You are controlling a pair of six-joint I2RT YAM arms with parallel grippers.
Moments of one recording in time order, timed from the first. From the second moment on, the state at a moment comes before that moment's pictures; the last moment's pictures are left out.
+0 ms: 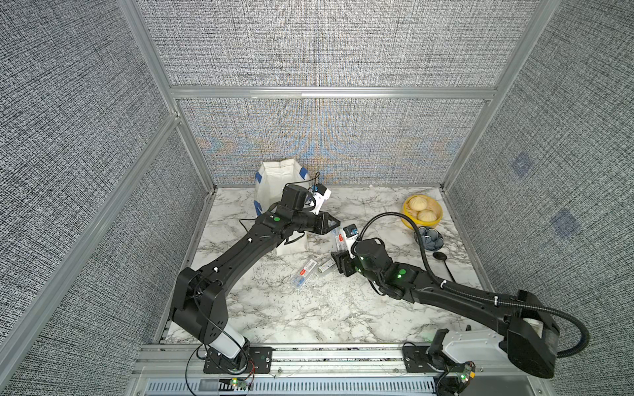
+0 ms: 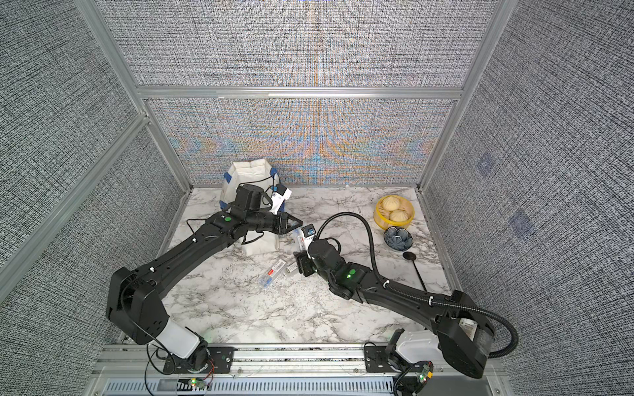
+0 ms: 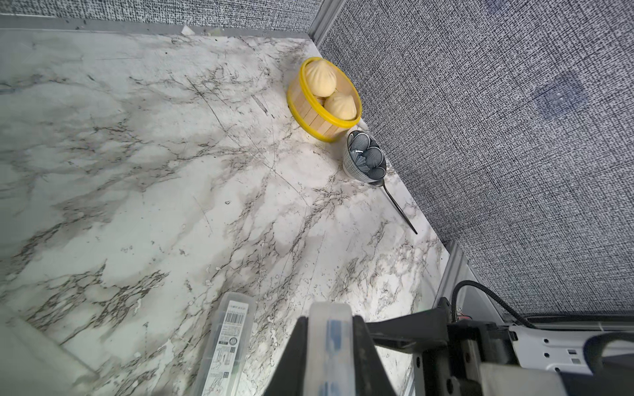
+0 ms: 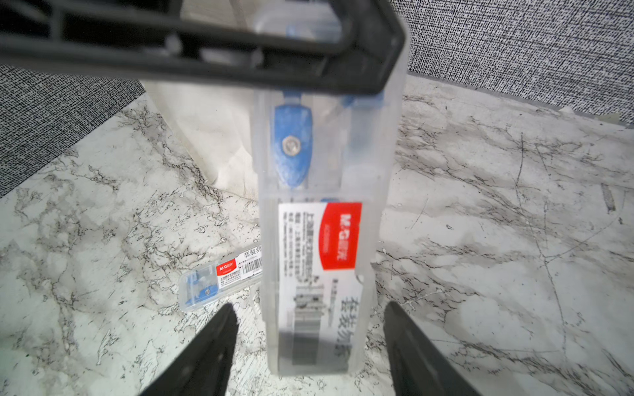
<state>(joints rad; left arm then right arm) -0.57 1.58 1.34 -0.37 0.59 -0.34 0.91 1.31 0.83 -0.05 0.27 0.26</state>
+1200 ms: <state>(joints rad) -0.18 1.78 1.99 -0.69 0.40 -0.10 0.91 1.16 0.55 0.14 0.23 0.23</state>
